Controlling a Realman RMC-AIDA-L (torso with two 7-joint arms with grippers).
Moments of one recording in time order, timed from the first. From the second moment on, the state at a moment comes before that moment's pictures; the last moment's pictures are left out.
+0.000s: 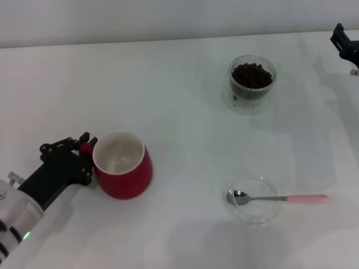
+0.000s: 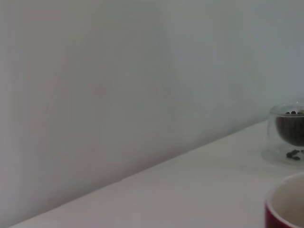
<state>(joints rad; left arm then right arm) -0.38 -2.09 2.54 0.18 -0.53 1.08 -0.12 0.61 2.03 -0.47 0.06 -0.64 -0.92 0.29</state>
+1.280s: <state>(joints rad) -0.37 -2.09 2.54 0.21 -0.55 1.05 -0.12 0.60 2.03 -0.48 0.09 -0.64 -0.93 0.29</state>
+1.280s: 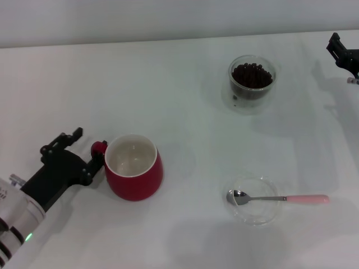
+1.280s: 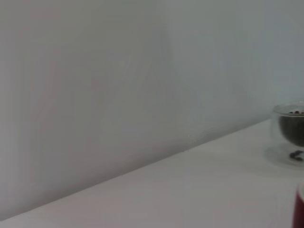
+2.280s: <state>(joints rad) -0.26 -2.09 2.55 0.25 -0.57 1.06 -0.06 0.59 2.03 -0.48 0.09 -0.65 -0.93 0.29</state>
